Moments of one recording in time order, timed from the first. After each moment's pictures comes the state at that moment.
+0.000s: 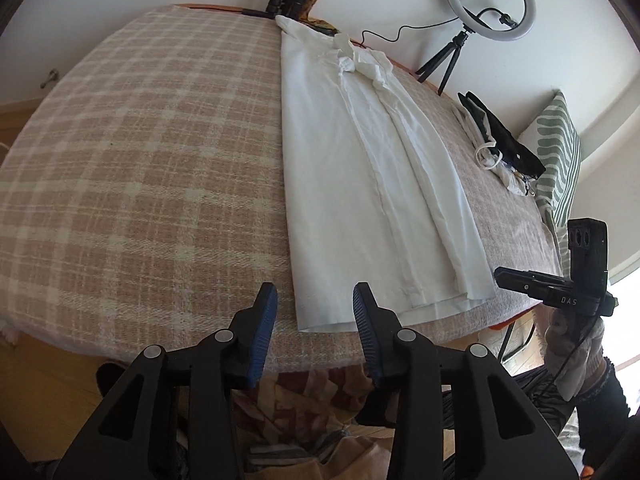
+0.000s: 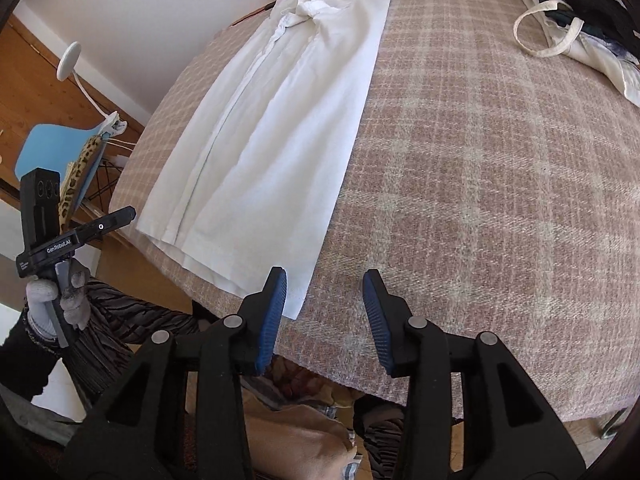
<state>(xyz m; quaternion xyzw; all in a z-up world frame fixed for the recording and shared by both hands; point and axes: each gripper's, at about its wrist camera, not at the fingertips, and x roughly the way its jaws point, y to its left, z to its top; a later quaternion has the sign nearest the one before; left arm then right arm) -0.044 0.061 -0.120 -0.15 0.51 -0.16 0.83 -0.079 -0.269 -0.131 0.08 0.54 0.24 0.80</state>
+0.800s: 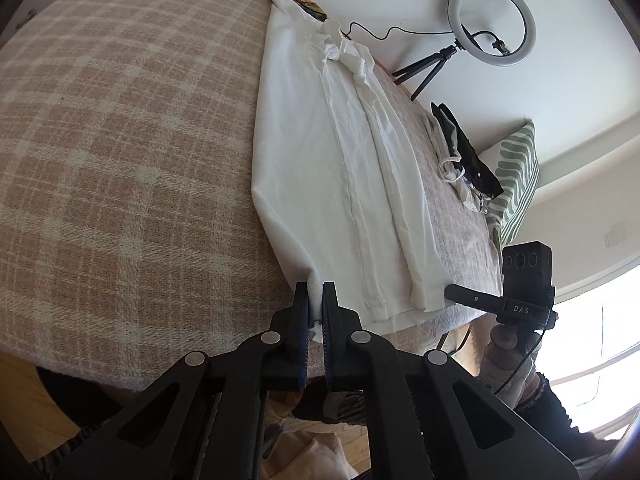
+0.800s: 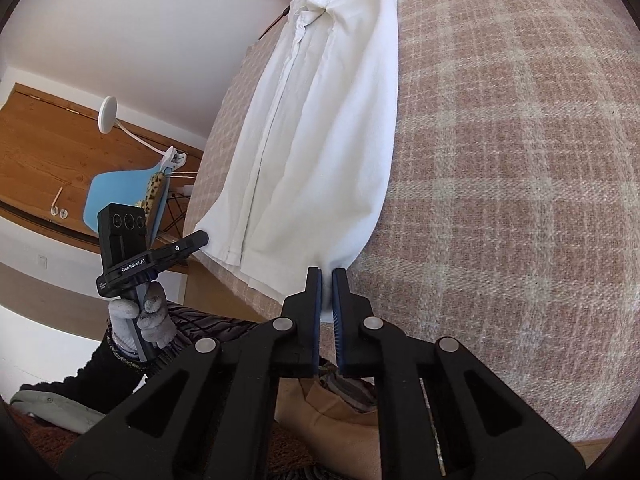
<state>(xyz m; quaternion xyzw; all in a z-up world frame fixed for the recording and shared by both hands) -0.026 0.065 -0.132 -0.27 0.52 -0.24 0.78 -0.070 -0.274 -0.150 0.23 0.55 0.32 0.74</state>
